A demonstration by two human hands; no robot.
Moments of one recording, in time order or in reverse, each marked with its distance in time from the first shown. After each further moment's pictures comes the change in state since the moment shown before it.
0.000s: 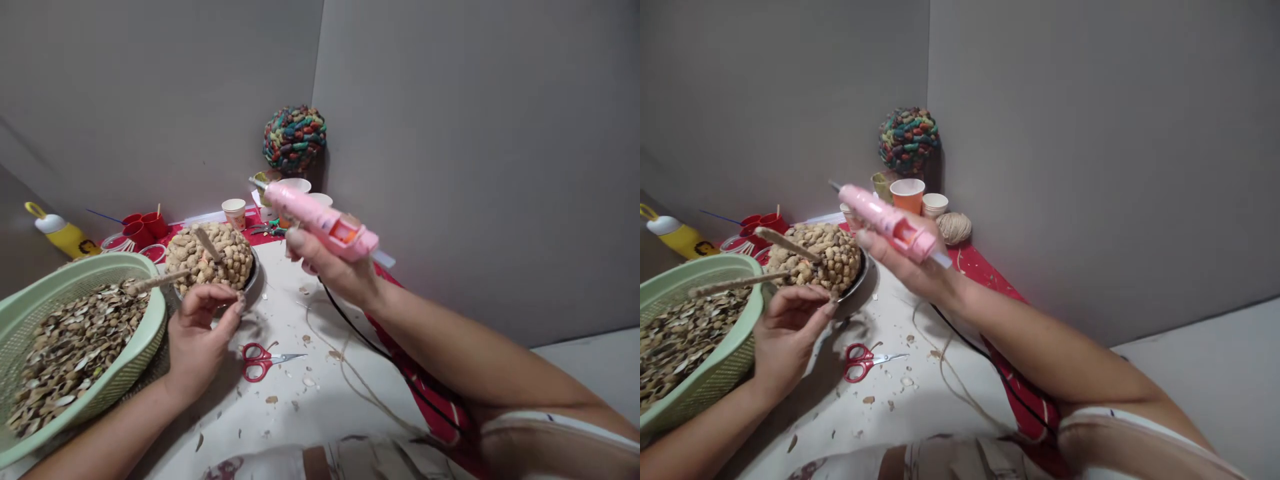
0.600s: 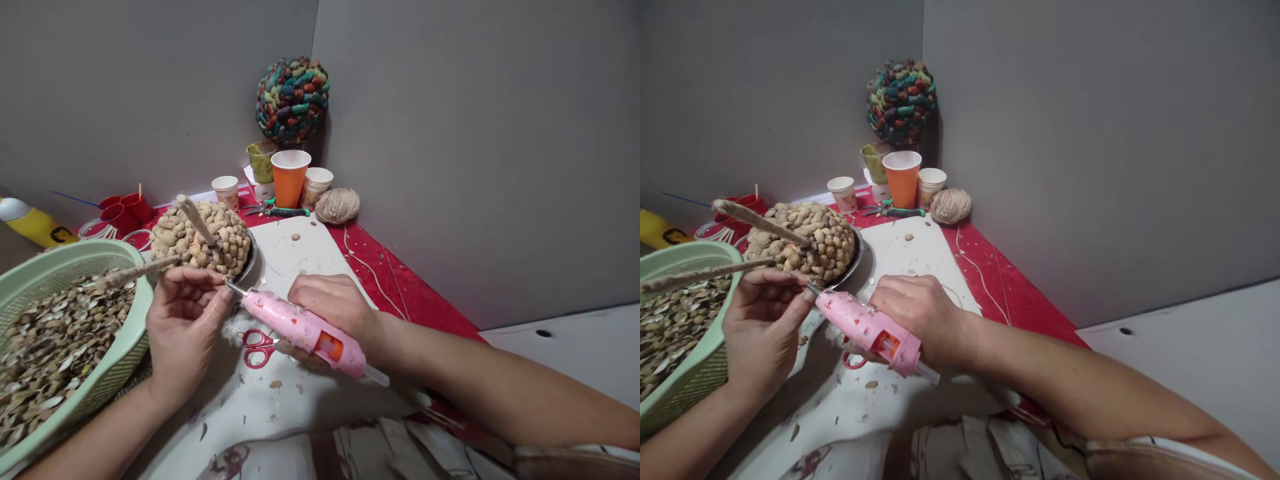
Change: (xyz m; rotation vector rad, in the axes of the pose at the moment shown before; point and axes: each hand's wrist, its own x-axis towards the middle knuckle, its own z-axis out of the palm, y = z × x) left_hand 0.006 0.017 -0.001 -0.120 0.097 -0.199; right_hand -0.074 0.015 0.019 -0.457 -0.191 -0.420
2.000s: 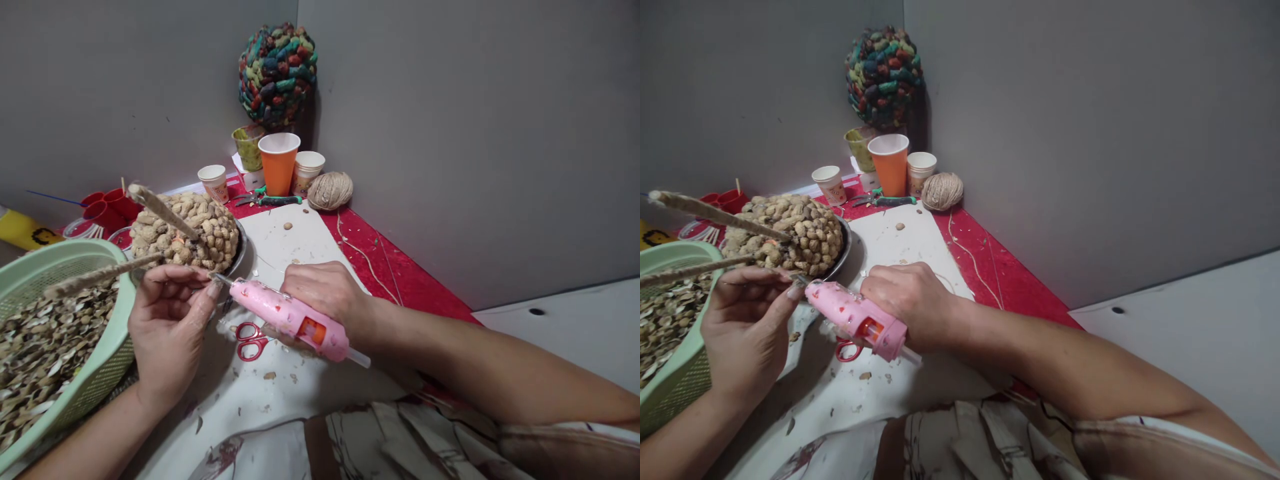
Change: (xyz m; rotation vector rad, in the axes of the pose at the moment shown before) left_hand -0.001 0.000 0.002 0.052 0.014 0.015; right_hand -0.008 0.008 -0.005 -0.099 -0.088 0.011
